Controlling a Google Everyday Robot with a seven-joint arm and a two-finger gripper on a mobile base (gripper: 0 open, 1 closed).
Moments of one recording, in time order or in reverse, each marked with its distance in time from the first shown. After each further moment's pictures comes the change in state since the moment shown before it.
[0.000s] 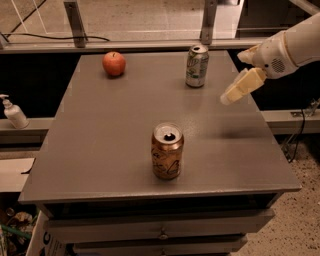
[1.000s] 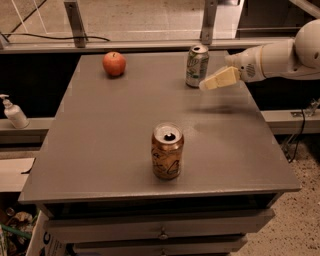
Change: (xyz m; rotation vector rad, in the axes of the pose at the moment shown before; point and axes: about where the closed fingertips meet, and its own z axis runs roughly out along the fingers) arm -0.011 -0.063 0.071 0.053 -0.263 0.201
